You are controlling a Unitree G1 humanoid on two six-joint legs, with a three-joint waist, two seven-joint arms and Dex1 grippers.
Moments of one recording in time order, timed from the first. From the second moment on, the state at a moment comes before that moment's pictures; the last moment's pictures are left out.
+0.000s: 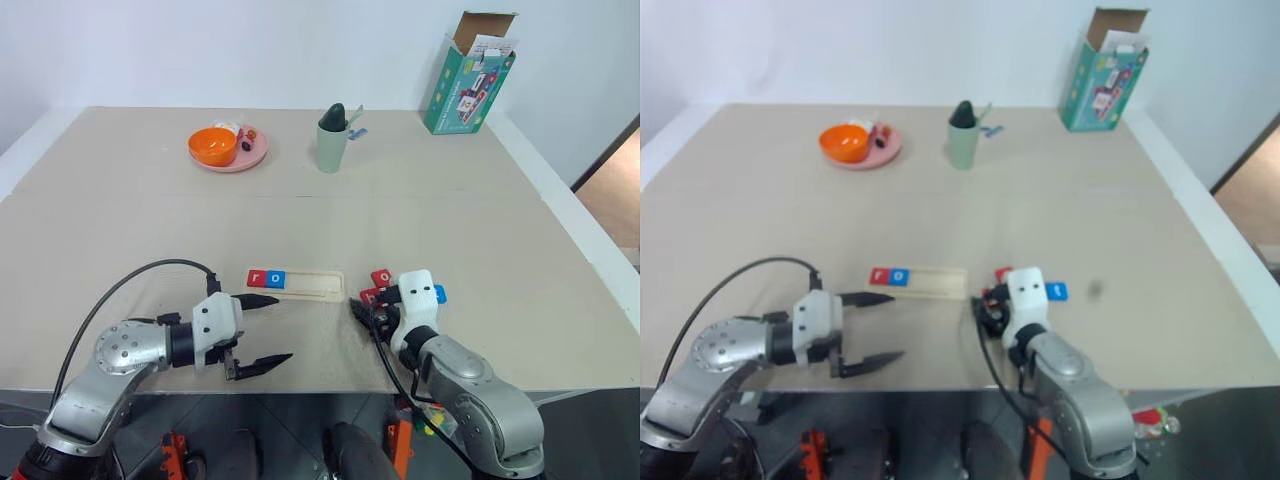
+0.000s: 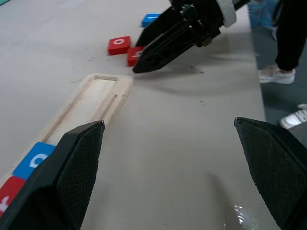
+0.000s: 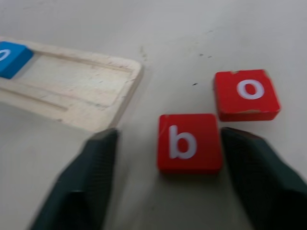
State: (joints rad) left arm -0.03 0.66 -0.09 -0.44 -0.32 0.19 -0.99; right arm -0.06 -0.18 0.06 -0.68 0.27 1.04 0.10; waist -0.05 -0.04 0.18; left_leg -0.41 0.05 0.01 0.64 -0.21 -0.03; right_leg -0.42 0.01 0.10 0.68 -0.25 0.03
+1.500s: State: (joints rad) left arm -0.01 0.64 -0.15 -0.37 -0.24 0.09 -0.92; right arm -0.70 -0.62 0.24 0.56 0.15 -0.12 1.50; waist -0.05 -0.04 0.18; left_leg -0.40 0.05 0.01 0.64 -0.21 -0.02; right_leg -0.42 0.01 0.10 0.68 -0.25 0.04
